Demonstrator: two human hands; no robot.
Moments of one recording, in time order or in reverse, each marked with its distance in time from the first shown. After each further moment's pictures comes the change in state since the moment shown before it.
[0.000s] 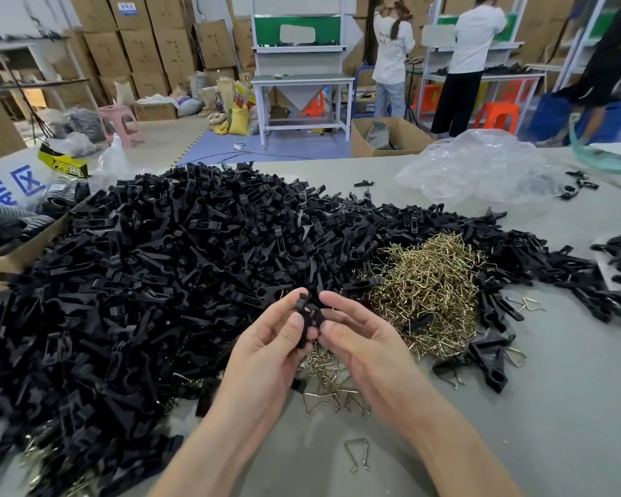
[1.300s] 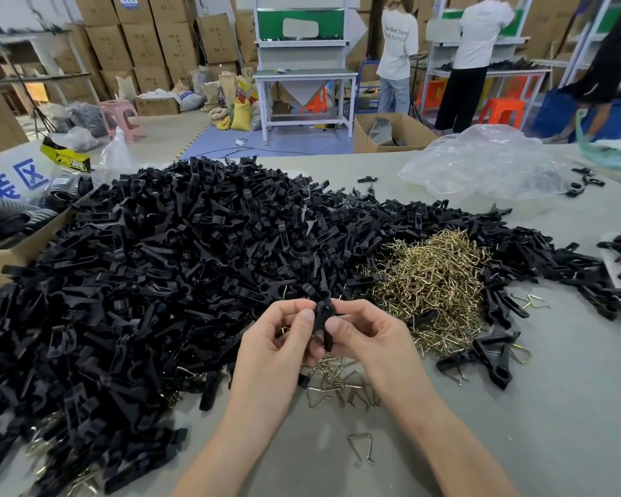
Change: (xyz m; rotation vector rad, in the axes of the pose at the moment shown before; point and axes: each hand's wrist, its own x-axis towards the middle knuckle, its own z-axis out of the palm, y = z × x) left_hand -0.007 -0.004 -0.001 0.495 0.048 0.205; right_hand -0.003 0.001 -0.003 -0.361 0.030 -0.127
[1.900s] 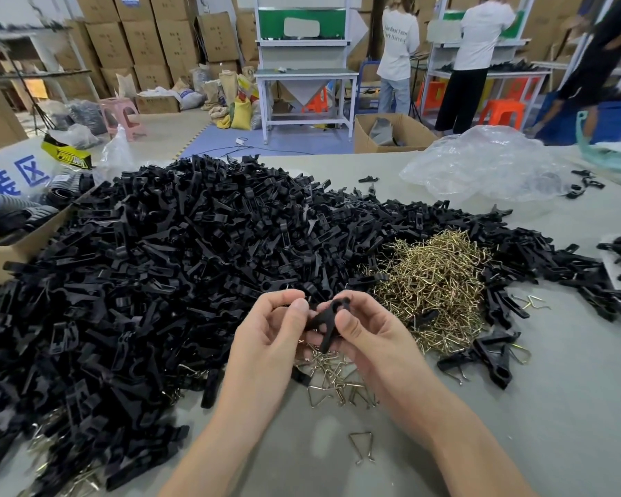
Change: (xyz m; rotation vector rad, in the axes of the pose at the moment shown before) left_hand -0.002 0.013 -0.005 0.034 0.016 0.002; right_hand 0.003 0.003 -0.004 0.298 -0.171 0.019
